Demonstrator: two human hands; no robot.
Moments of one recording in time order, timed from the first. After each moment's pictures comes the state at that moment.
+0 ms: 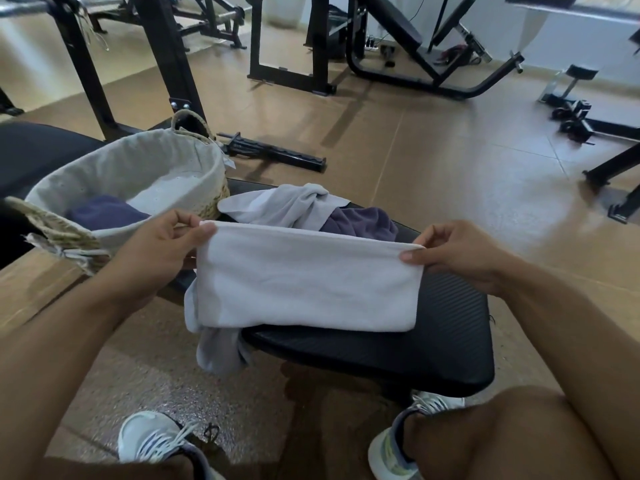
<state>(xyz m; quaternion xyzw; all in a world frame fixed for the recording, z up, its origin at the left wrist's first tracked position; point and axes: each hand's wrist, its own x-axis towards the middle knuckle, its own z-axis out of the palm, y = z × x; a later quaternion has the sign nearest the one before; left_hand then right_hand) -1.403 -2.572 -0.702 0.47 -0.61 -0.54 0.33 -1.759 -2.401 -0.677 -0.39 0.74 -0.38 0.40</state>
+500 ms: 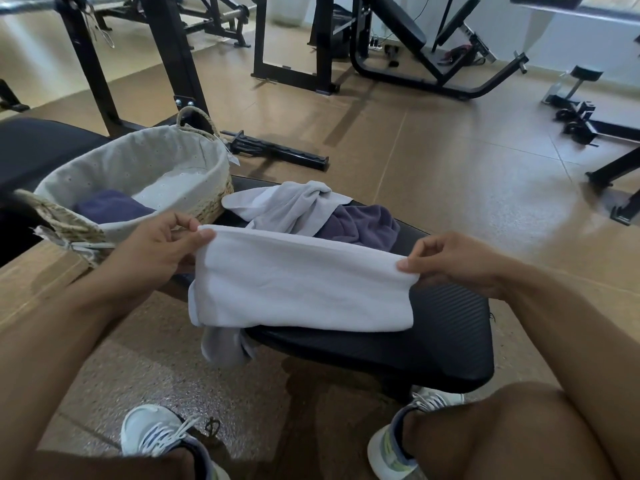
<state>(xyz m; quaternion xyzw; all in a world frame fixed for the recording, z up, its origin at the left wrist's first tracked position) -1.387 -2.566 -0.702 0.44 -0.61 -0.57 0.32 -1.755 -2.396 -0.678 -0.42 0.72 -0.30 0.46</state>
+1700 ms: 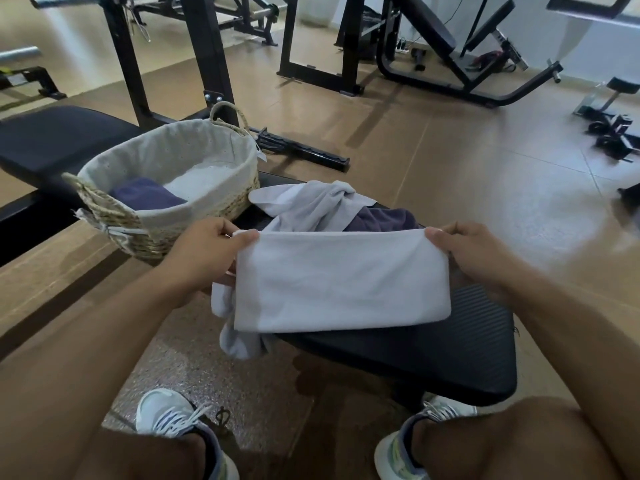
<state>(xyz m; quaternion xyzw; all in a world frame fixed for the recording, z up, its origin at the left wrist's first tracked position) -1.404 -2.558 -0.709 0.56 -0.63 -0.48 0.26 -1.733 -2.416 -0.680 -0.35 0.80 -0.36 0.32</state>
